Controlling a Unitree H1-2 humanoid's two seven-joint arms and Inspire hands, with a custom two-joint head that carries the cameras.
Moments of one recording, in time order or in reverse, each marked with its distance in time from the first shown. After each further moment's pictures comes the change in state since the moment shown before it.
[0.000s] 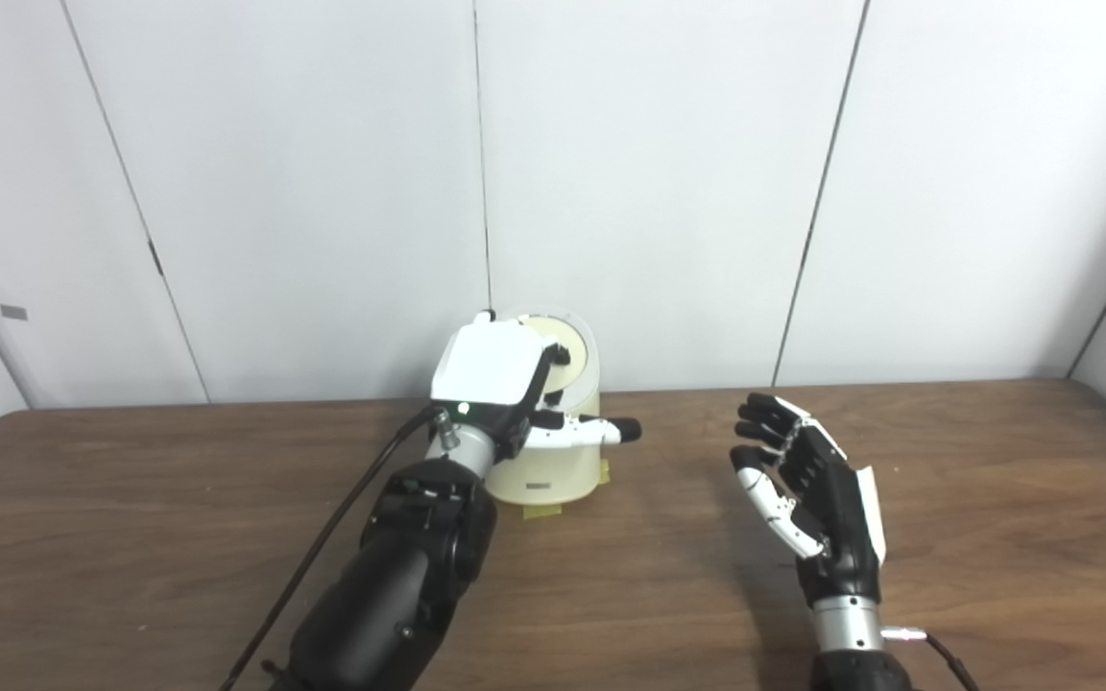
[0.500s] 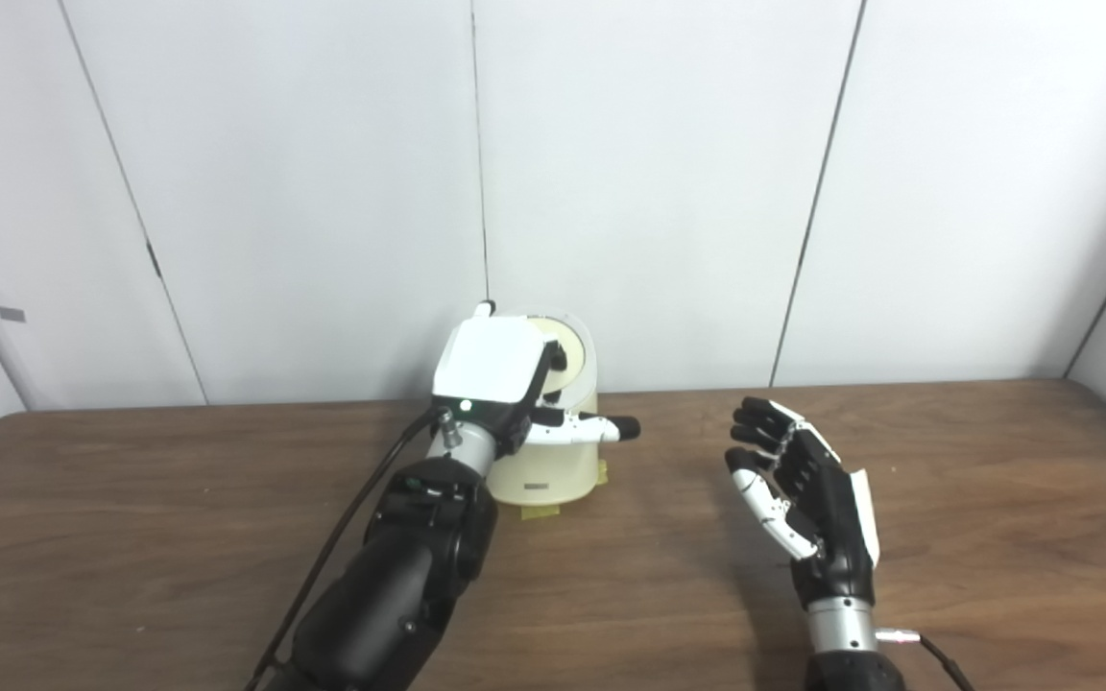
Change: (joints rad) left arm 0.016 -0.001 0.020 0.039 -0.032 -0.036 0.142; right arm 0.000 0.009 0.000 -0.001 0.002 0.023 -0.001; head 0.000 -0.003
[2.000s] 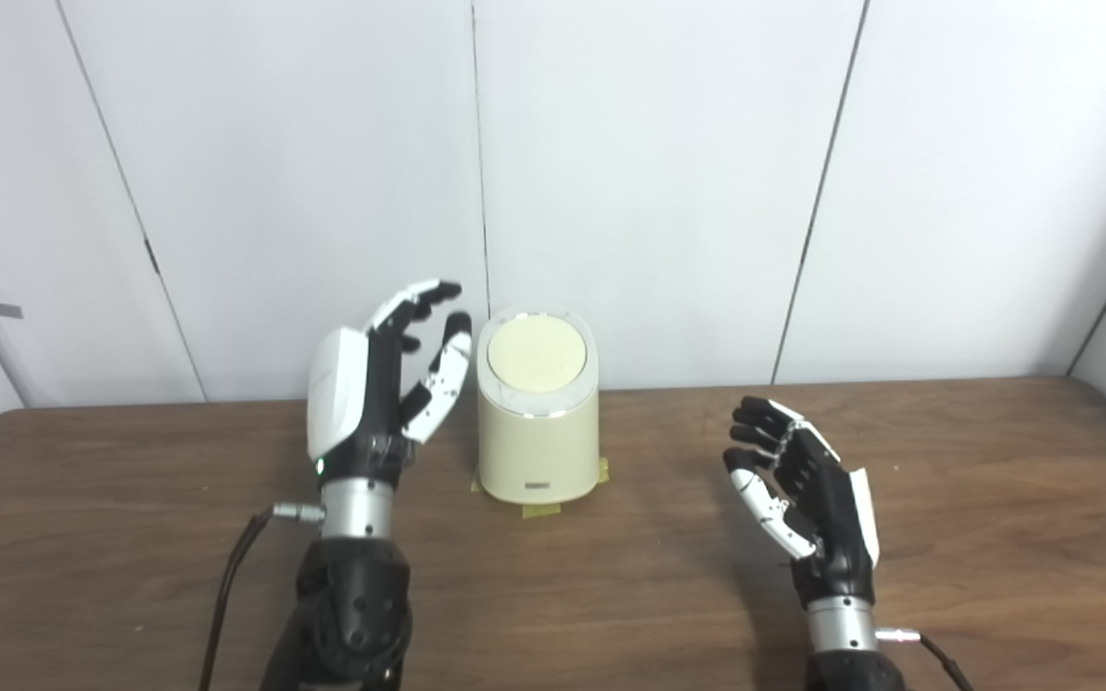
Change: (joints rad) left arm 0.270 -0.106 0.336 -0.266 -0.606 -0.258 0.355; right arm 0.003 0.001 -0.001 -0.010 -0.018 0.007 -0.003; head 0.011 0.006
